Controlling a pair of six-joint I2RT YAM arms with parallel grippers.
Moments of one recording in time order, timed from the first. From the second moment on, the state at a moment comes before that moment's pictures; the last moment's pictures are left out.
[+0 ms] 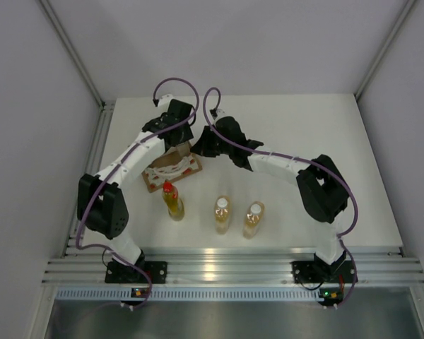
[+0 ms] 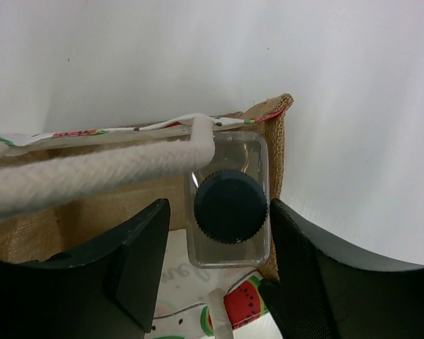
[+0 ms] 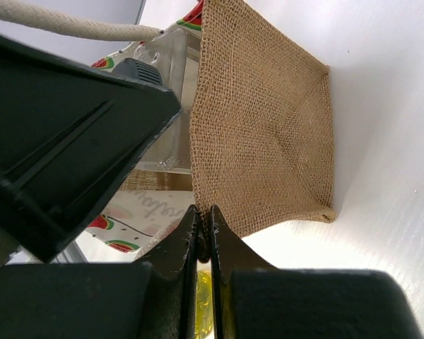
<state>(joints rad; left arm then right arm) -0.44 1.68 1.48 -0.63 -0.50 -0.65 0.75 1.96 1.44 0.10 -0.18 0.71</state>
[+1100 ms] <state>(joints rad) -0.44 1.76 1.52 -0.60 -0.50 -0.64 0.75 1.96 1.44 0.10 -0.18 0.71</state>
